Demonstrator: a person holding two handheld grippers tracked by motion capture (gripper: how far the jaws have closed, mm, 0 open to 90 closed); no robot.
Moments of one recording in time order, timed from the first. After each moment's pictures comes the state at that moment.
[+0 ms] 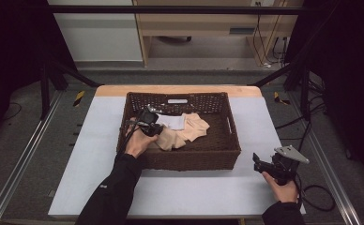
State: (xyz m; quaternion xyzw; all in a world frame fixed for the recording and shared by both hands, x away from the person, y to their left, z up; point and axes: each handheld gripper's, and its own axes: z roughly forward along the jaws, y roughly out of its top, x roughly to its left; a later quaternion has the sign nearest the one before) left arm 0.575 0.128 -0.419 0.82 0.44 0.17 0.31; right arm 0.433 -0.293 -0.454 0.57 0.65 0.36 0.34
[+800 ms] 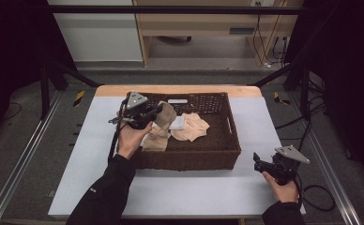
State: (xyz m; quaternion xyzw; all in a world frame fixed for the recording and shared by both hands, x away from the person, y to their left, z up) left arm 0.539 0.146 -0.345 0.72 0.38 0.24 0.53; right arm 0.433 -0.294 -0.453 0.57 0.65 0.36 0.34
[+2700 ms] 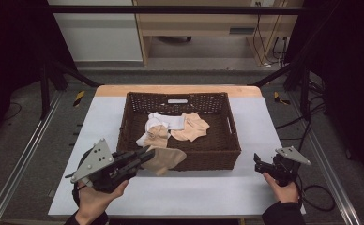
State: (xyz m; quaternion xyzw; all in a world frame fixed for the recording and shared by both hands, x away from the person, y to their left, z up) left arm 0.364 0.180 -0.314 0.73 0.23 0.19 0.62; right arm 0.429 -0.293 -0.453 0.57 0.65 0.36 0.35
